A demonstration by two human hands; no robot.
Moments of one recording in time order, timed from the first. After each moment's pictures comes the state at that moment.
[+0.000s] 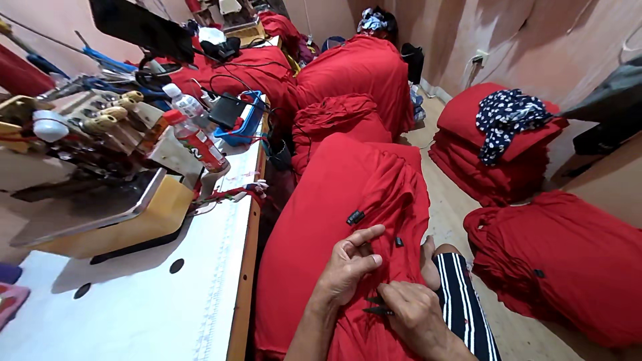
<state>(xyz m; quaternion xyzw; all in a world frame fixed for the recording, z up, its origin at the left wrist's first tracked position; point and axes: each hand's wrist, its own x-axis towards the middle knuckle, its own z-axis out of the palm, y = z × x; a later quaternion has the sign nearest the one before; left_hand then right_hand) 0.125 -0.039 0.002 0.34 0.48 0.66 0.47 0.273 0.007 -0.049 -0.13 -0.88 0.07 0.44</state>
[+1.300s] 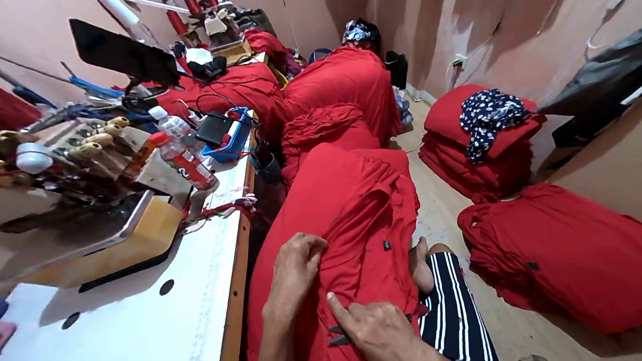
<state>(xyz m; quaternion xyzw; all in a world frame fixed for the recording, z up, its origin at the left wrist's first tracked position) 0.080 -0.061 0.027 0.53 0.80 0.28 0.04 0.265 -0.025 -0.029 -0.11 -0.95 0.16 0.25</state>
